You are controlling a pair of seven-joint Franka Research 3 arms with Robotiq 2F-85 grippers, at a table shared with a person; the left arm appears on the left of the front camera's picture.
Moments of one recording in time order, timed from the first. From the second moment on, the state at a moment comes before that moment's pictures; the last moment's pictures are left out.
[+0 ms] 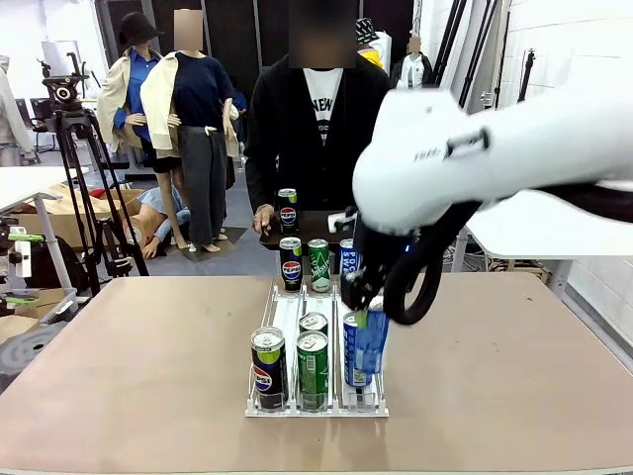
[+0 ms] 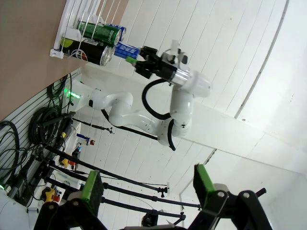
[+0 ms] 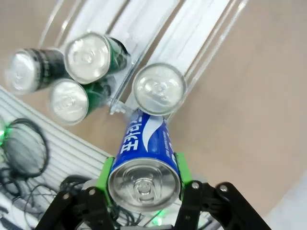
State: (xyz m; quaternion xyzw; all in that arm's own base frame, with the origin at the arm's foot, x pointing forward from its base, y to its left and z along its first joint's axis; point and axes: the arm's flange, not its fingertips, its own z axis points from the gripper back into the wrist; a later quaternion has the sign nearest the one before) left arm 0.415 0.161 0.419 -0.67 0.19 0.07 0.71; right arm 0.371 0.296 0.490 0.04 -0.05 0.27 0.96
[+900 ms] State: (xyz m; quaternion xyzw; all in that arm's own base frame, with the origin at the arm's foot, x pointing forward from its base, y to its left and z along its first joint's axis) left arm 0.415 0.161 0.419 -0.67 0.19 0.07 0.71; right arm 0.392 0.177 0.611 0.00 -0.08 0.28 0.96
